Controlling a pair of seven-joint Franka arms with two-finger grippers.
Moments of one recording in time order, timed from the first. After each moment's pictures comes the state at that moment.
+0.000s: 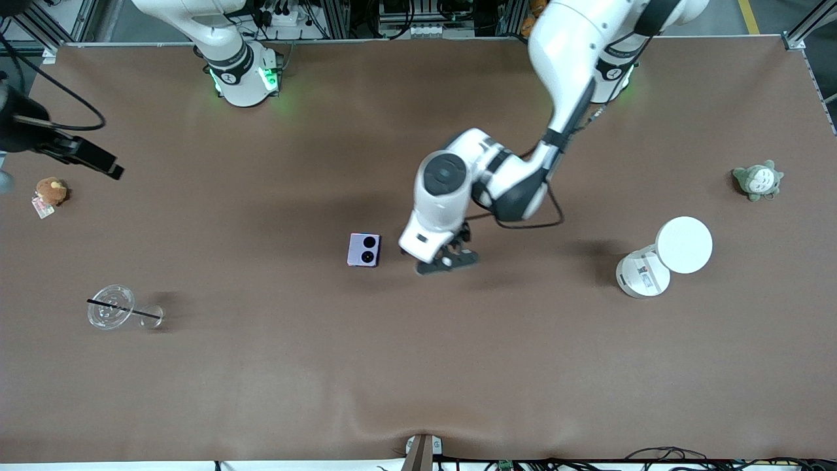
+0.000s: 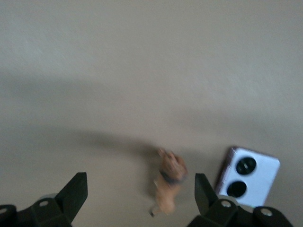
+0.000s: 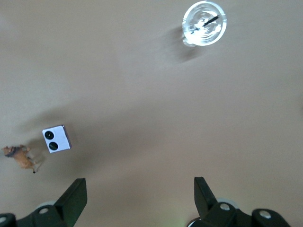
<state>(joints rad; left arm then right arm) -0.73 0.74 -0.06 -1.33 0.04 2.12 -0.99 0.10 0.01 -0.05 -1.54 0.04 1.47 0.35</state>
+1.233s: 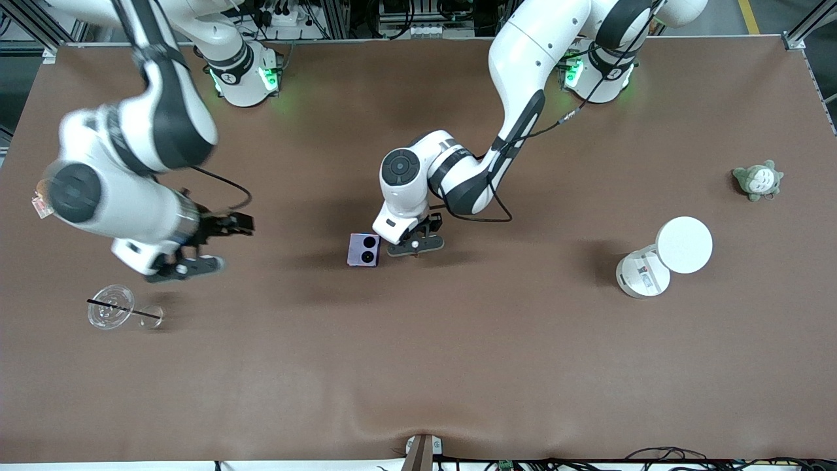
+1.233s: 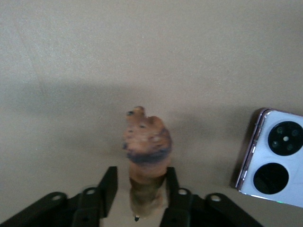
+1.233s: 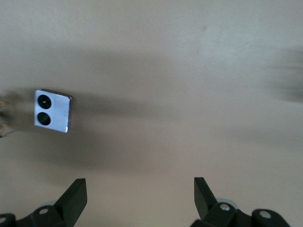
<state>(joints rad) -0.82 0.87 -0.04 -1.33 0.07 2.19 -1.04 0.27 0.34 -0.05 -1.64 0.09 1.78 0.02</state>
